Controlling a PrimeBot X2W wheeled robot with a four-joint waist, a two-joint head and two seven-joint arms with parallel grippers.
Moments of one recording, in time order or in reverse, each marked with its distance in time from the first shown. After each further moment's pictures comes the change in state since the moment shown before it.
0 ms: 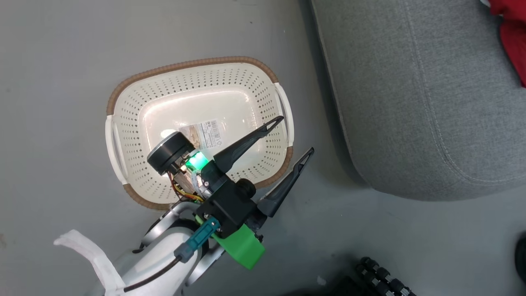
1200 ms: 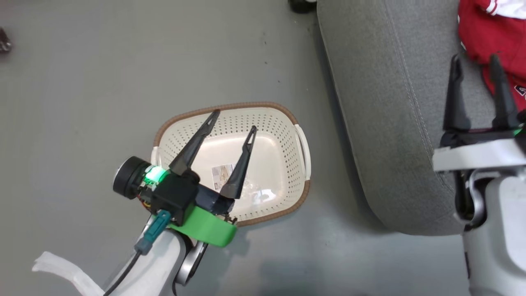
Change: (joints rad) left arm 0.103 -0.063 0.137 0.163 -0.110 0.171 -0.186; right arm 0.747 0.378 0.053 -0.631 -0.135 0.000 -0.039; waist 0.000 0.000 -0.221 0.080
